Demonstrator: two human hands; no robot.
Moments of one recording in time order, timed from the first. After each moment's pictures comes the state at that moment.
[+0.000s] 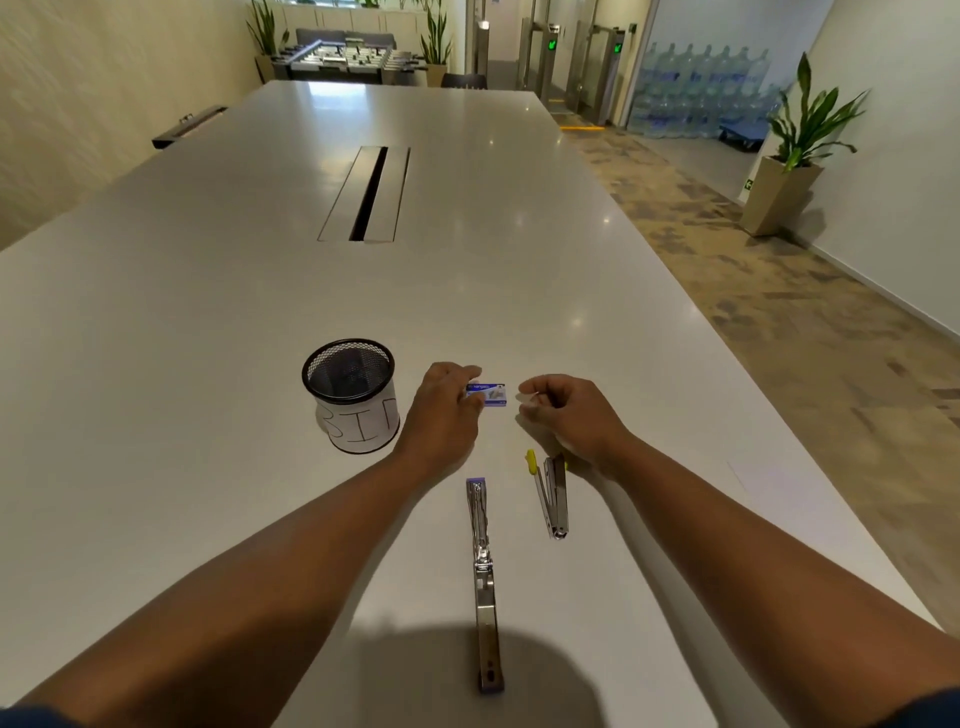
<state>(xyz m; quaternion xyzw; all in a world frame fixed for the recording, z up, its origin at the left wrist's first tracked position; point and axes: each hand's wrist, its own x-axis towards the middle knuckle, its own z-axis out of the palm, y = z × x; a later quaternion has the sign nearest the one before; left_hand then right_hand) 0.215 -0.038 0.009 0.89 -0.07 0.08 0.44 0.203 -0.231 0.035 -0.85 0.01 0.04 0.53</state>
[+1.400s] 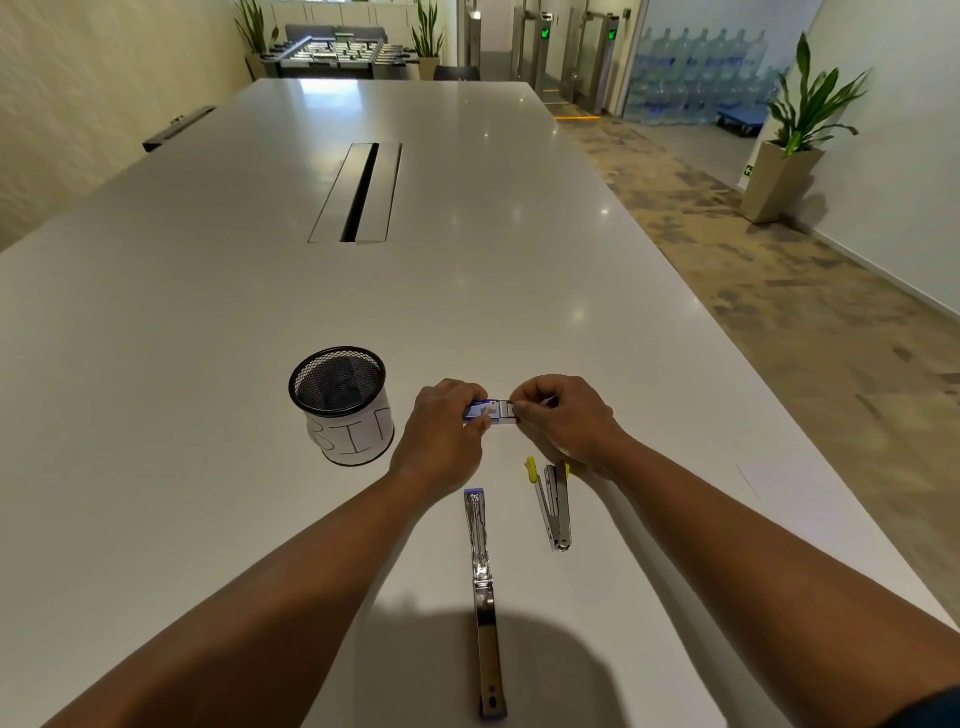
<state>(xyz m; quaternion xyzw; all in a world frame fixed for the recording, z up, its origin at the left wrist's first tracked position) 0.212 -0.043 -0.001 0.91 -0.10 0.10 0.38 0.211 -0.224 0.040 -0.91 -0.01 0.02 0.41</state>
